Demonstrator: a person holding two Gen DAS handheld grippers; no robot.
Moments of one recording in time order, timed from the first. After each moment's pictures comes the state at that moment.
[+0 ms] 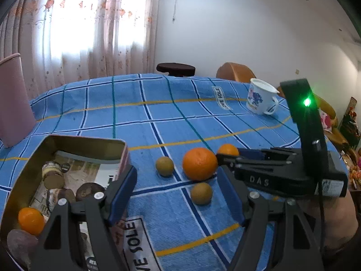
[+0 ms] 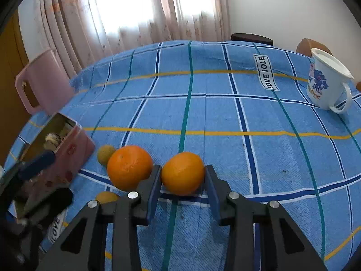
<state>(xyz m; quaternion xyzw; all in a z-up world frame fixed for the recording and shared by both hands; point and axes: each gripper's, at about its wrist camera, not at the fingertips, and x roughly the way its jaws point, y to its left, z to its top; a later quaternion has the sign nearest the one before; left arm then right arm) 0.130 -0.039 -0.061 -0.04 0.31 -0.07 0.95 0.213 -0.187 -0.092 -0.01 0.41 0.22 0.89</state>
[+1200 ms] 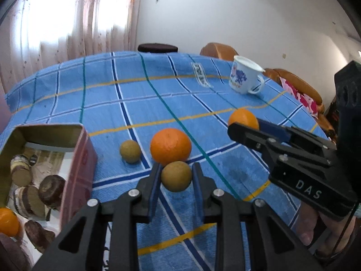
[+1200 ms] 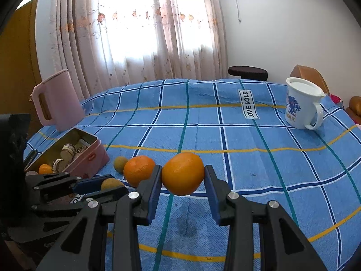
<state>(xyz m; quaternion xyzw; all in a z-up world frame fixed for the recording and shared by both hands) 0.146 -0.063 -0.074 -0.04 0.36 -0.12 0.92 0.163 -0.213 -0.063 -0.01 0.30 0.21 0.93</state>
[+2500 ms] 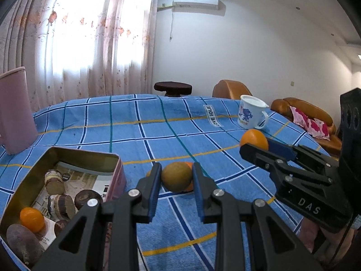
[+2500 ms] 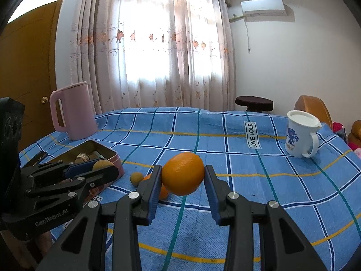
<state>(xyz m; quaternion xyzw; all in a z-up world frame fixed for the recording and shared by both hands) 0.107 -0.051 -0.049 -0.04 0.24 -0.07 0.97 0.125 -0.214 -0.046 -0.03 0.20 0.24 0.95</state>
